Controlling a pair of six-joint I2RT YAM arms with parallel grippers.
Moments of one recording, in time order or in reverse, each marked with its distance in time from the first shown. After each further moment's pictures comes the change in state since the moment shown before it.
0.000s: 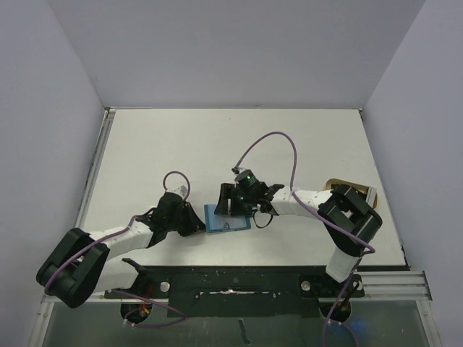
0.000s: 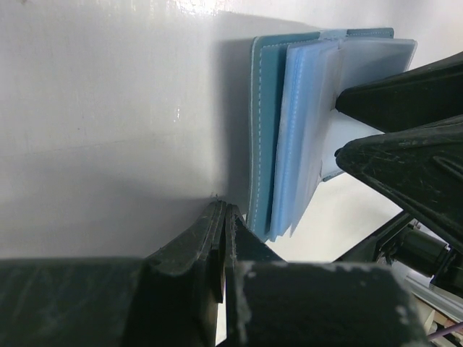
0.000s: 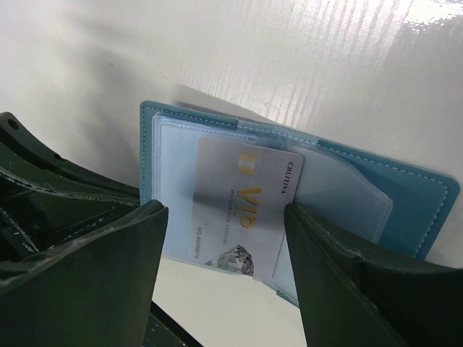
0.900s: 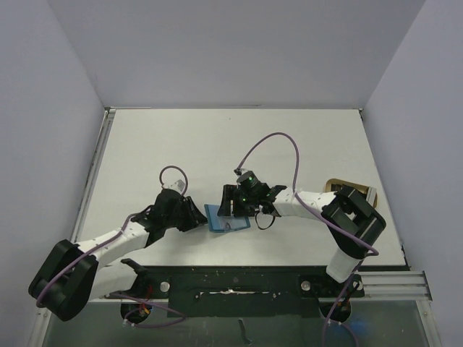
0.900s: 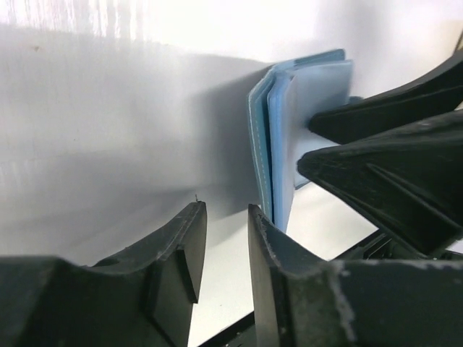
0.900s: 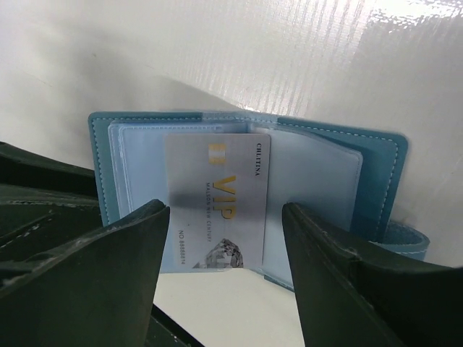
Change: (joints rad) left arm -0.005 -0.088 0.046 -0.095 -0.054 0.003; right arm -0.001 -0.031 -0.024 -0.022 0.017 -0.009
